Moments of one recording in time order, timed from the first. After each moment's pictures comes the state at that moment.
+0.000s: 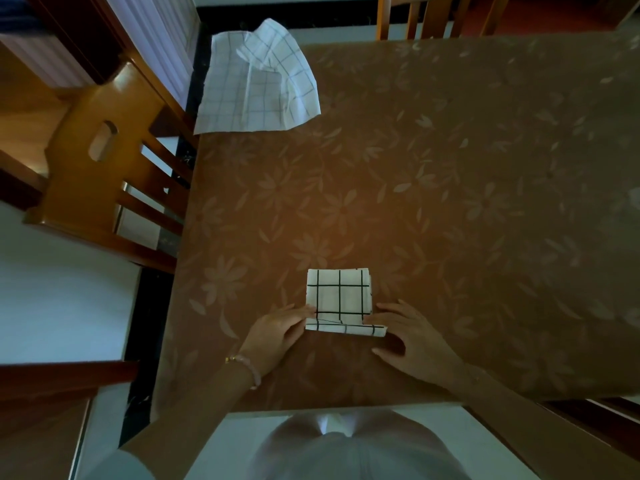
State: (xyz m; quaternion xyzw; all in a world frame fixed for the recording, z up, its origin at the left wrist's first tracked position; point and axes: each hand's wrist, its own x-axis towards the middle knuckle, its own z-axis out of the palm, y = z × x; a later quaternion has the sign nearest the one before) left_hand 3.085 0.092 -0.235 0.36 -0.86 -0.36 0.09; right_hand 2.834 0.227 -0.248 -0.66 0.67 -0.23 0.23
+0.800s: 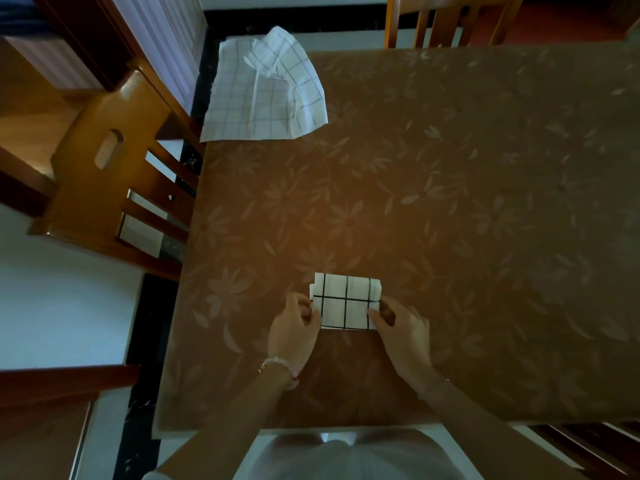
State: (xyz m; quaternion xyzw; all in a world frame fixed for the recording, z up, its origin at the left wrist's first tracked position) left_hand 3.034 0.092 -0.214 0.59 -0.68 -0.42 0.13; right_hand 2.872 0.178 -0.228 -0.39 0.85 -0.29 0.20
